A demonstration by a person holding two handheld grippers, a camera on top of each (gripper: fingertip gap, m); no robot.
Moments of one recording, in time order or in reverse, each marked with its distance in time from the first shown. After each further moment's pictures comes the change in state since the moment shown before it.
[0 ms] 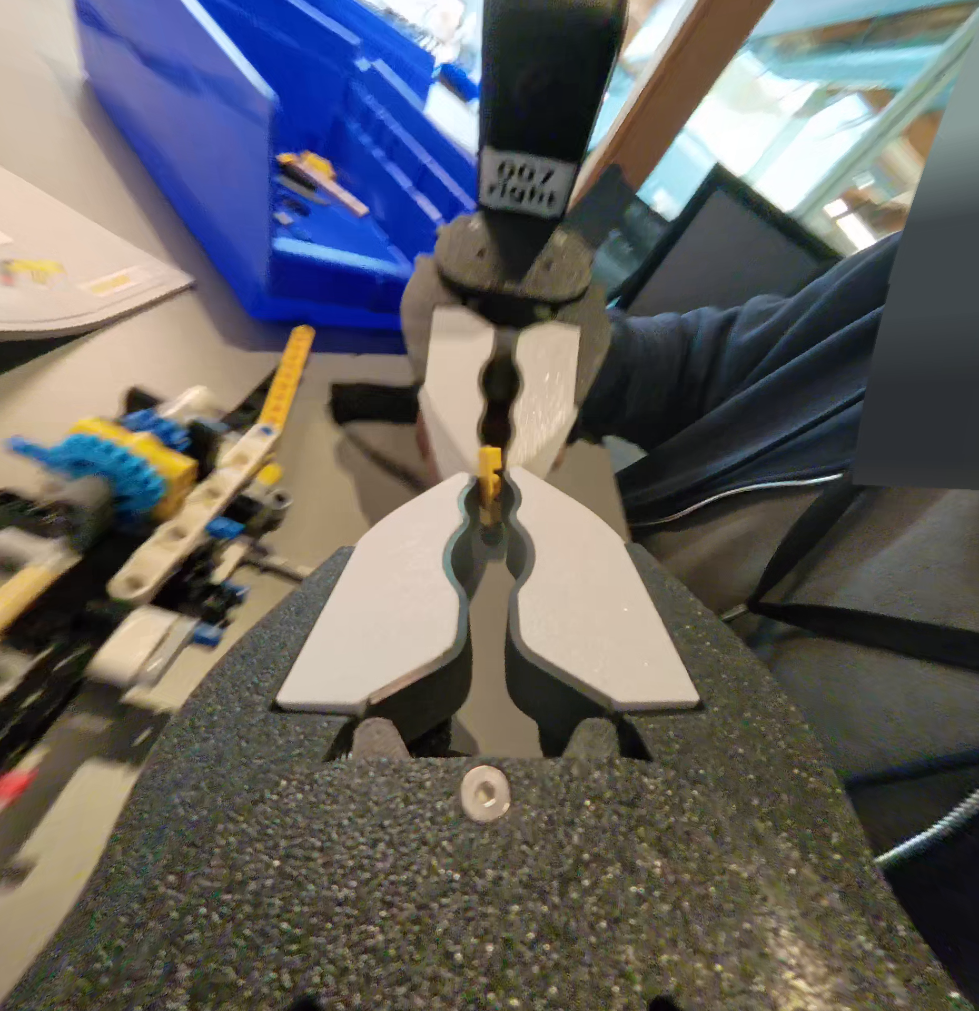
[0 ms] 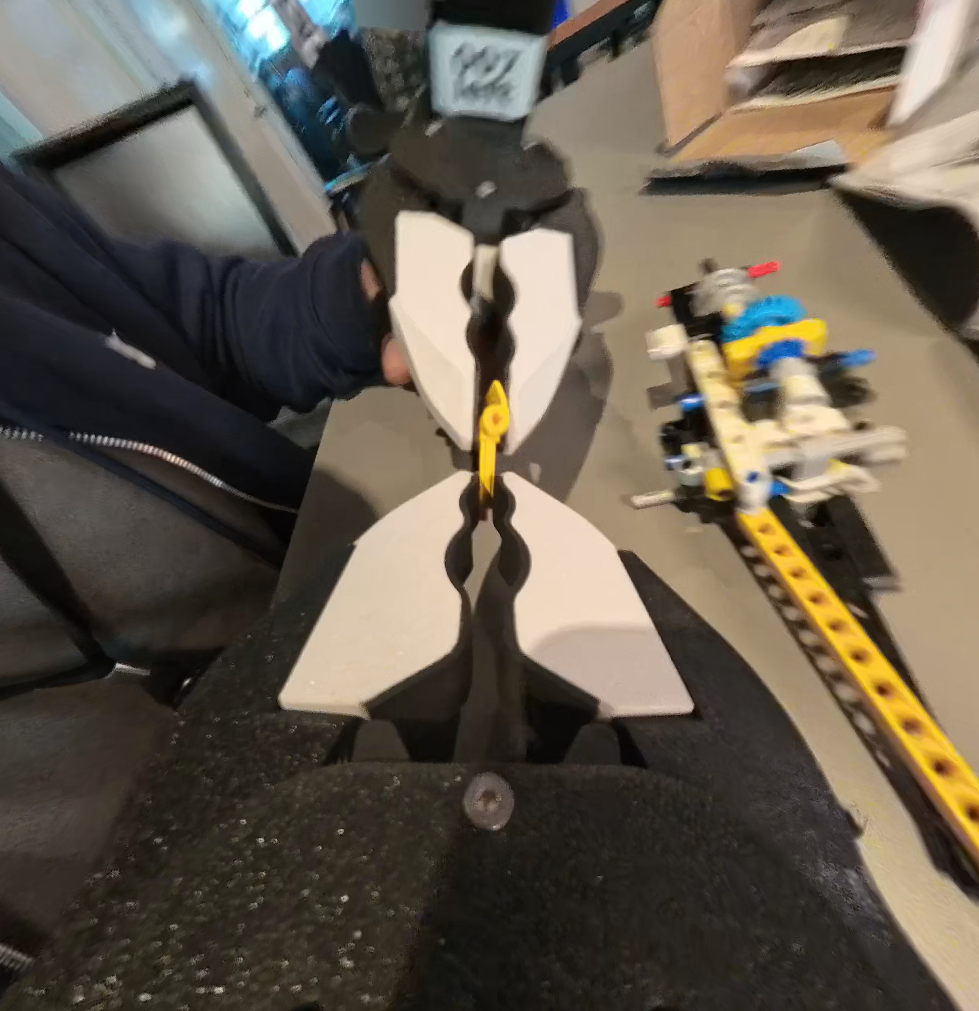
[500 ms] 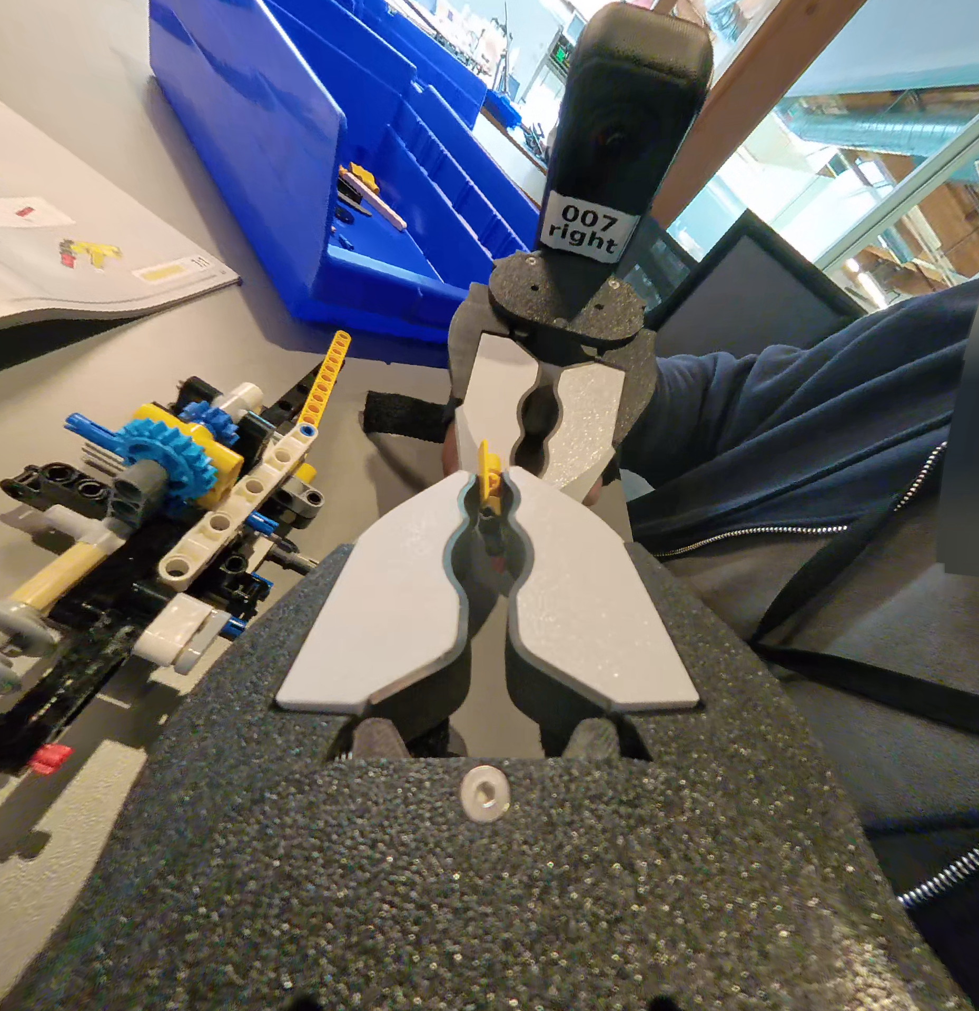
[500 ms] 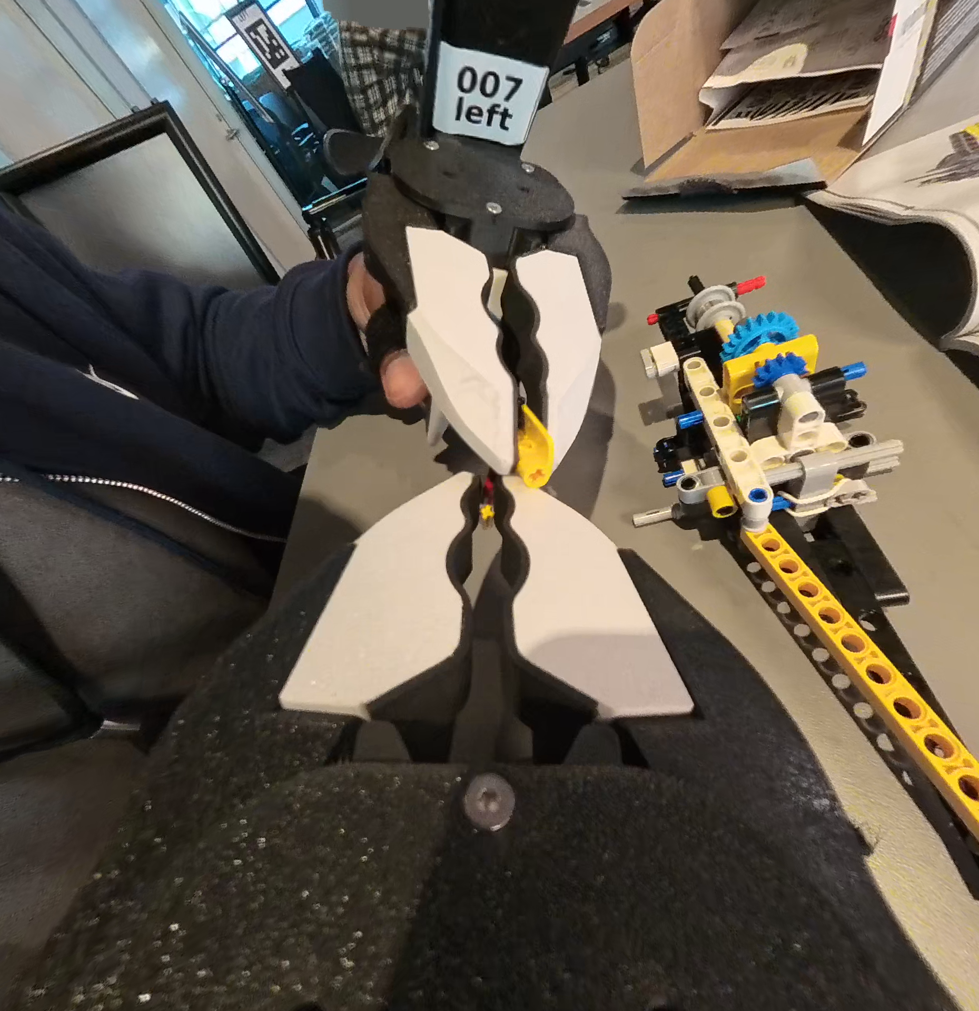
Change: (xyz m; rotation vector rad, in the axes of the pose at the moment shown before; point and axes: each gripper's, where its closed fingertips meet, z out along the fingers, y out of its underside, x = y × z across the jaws) left arm -0.011 -0.007 0.001 0.036 -0.055 -0.085; right arm 0.001 -0.006 0.008 0.034 0.052 0.017
